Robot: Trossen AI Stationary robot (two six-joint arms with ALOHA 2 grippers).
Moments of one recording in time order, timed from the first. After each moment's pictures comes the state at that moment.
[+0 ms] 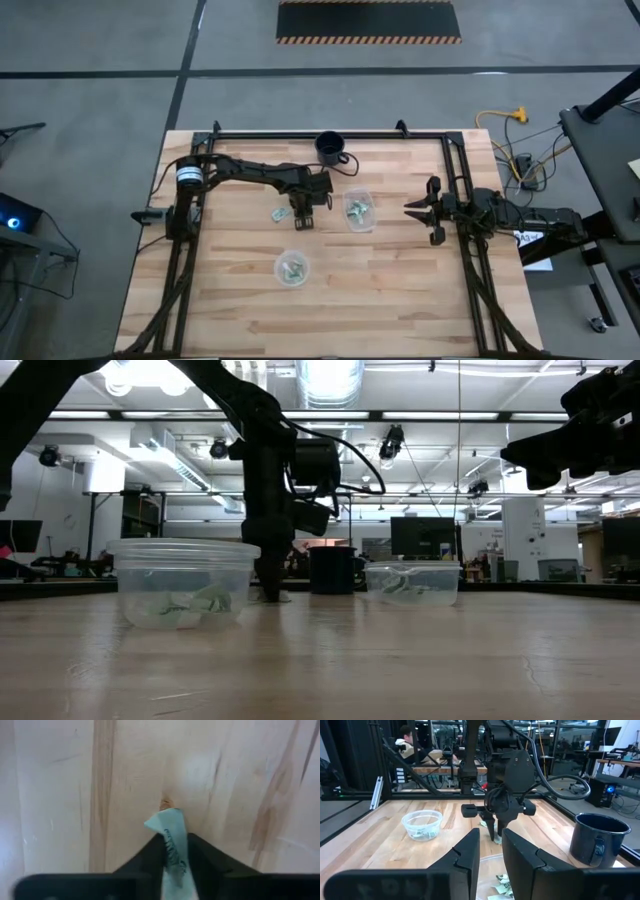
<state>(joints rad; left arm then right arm) 0.21 2.02 1.37 -0.76 0.03 0.07 -0.07 0.02 0.02 -0.01 -0.02 0.02</state>
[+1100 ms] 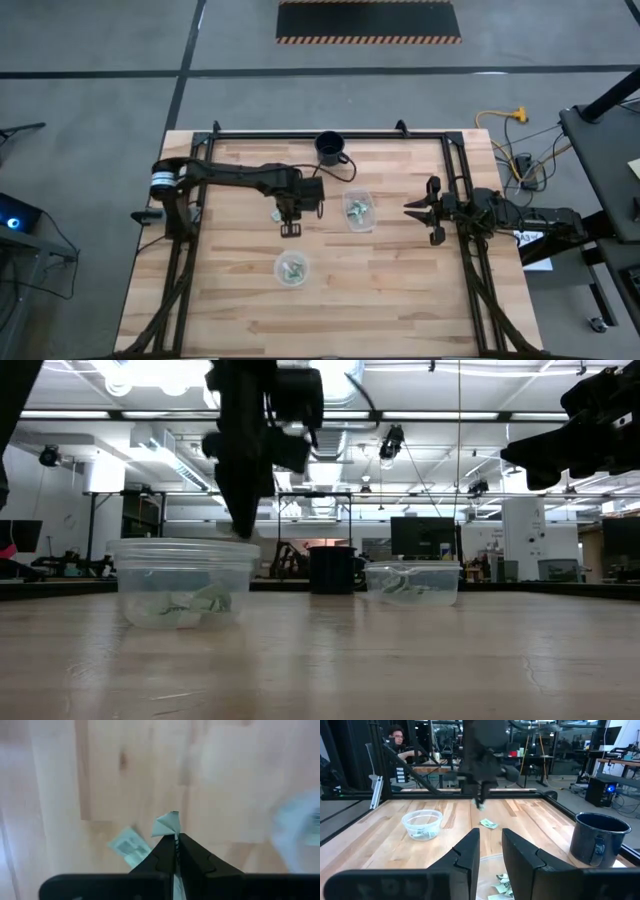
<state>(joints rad) 0.12 1.80 1.44 -1.06 0.02 0.03 -0.07 0.02 0.02 -0.01 -0.02 0.02</state>
